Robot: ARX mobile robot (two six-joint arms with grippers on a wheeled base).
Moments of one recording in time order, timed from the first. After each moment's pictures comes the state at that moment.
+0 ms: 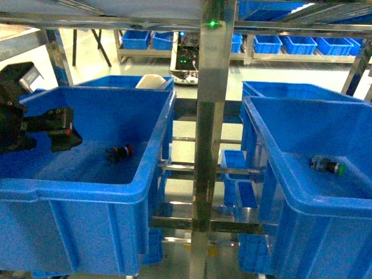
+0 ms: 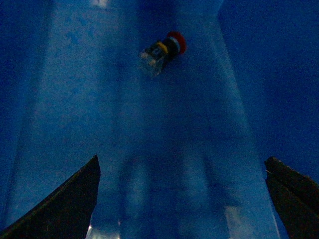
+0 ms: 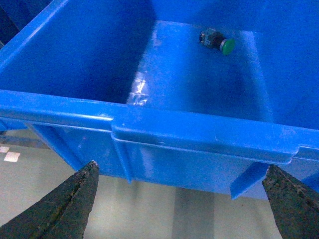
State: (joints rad) left arm 0.05 1.89 1.03 0.10 0.18 -0.02; right arm -0.12 0.96 0.29 0.09 -0.14 -0.10
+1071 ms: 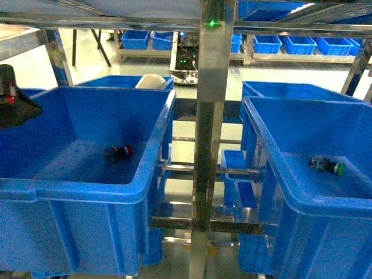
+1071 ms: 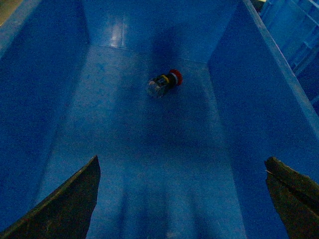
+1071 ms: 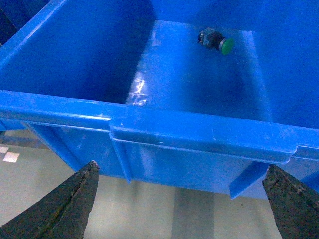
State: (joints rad) left arm 0.08 1.49 0.74 0.19 0.16 -0.12; right arm -0.12 0.96 0.29 0.09 -0.14 -0.10
